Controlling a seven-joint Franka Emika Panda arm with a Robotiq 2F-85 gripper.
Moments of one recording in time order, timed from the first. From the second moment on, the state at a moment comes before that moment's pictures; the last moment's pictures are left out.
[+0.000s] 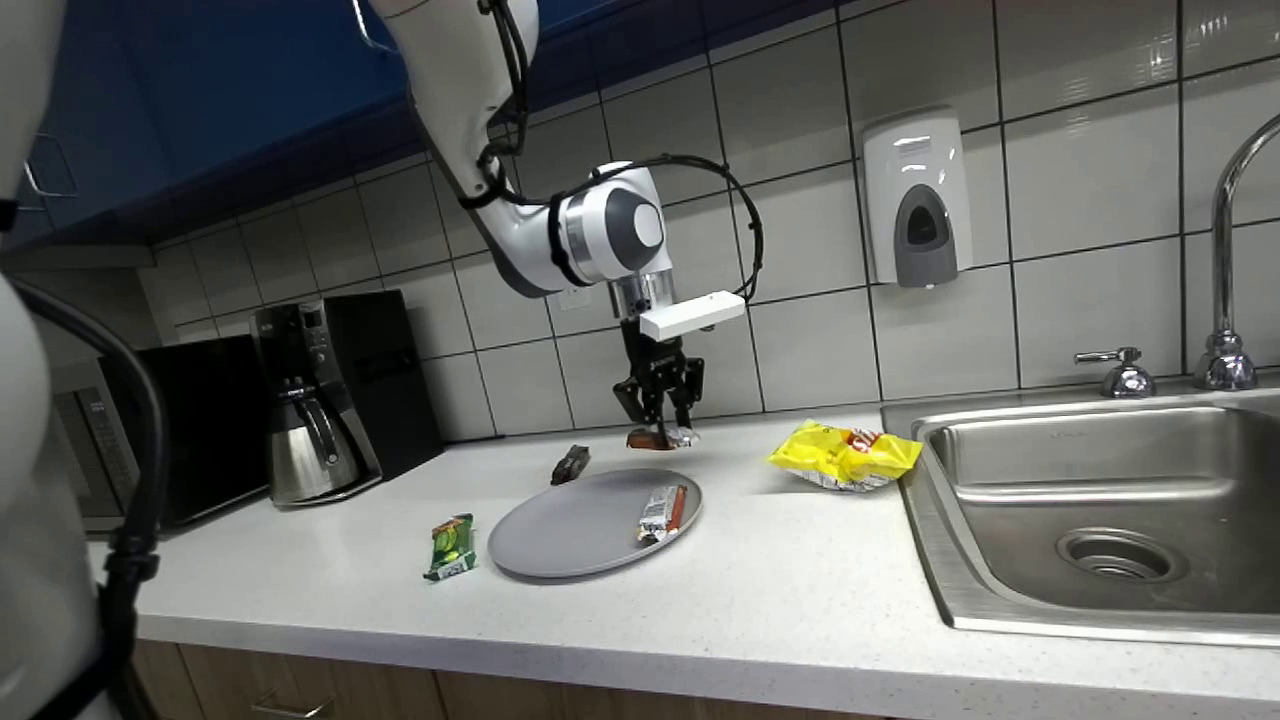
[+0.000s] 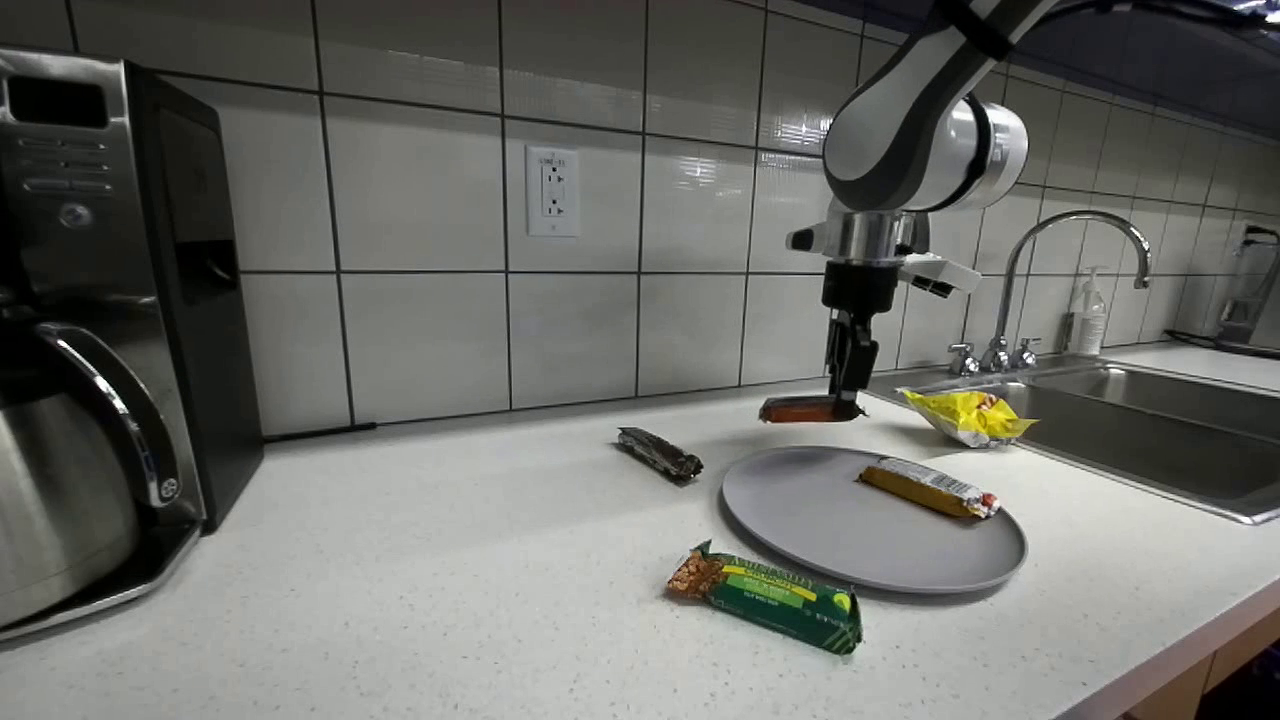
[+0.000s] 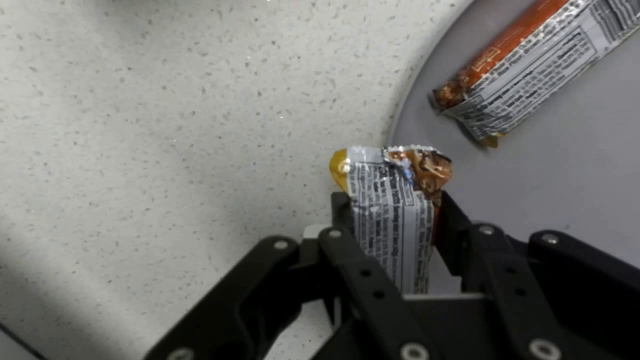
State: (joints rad) arm -0.17 0.36 0.09 -2.01 -0.06 2.43 -1.05
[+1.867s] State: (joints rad) arm -0.10 0.32 0.08 -2.18 -0.07 2.50 -1.07
